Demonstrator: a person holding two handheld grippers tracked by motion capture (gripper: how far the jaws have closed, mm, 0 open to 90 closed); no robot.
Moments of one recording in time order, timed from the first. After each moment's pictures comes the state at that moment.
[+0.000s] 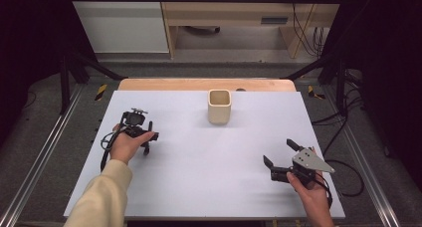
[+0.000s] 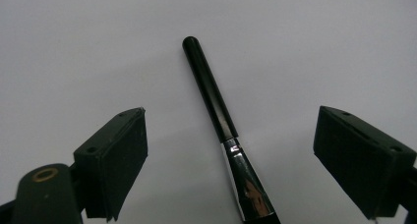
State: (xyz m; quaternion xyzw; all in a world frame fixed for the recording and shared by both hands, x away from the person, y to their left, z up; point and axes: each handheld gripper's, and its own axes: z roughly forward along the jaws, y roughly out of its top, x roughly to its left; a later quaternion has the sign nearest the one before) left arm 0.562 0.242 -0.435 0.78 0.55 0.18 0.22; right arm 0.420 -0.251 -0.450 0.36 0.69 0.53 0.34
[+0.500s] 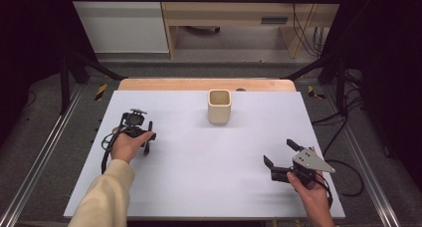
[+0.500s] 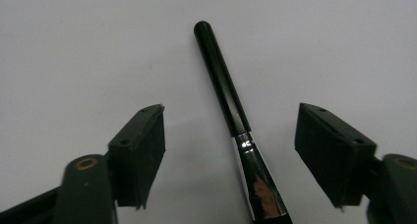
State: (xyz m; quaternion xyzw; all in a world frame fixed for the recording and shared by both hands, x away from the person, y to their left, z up) left arm 0.565 0.245 -0.440 0.78 0.57 0.17 0.20; right arm 0.420 -0.251 -0.450 0.36 0.69 0.53 0.33
